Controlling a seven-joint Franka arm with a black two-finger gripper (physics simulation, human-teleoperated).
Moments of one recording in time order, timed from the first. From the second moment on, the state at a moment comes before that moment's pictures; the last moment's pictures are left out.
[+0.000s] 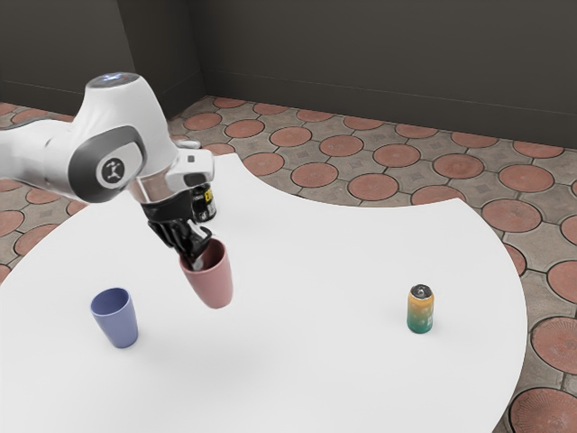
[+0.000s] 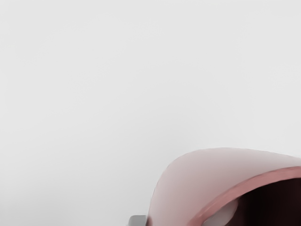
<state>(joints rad) -0.04 -0.27 -0.07 -2.29 -0.09 2.12 0.05</state>
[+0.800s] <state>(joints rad) -0.02 -0.41 0.22 -2.34 0.13 1.95 0.07</state>
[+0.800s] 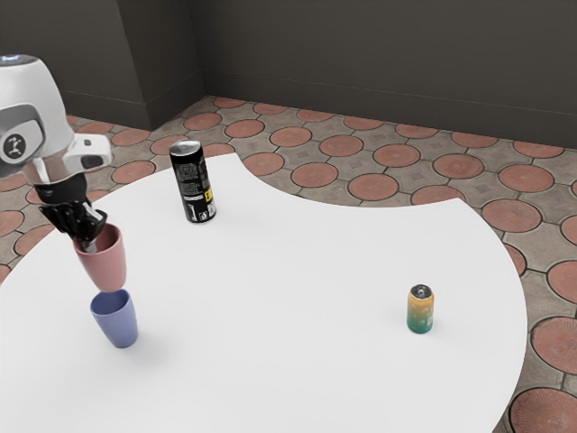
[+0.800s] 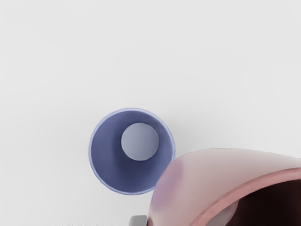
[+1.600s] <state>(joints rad) -0.02 -0.29 0.29 -2.40 0.15 2.12 0.08</state>
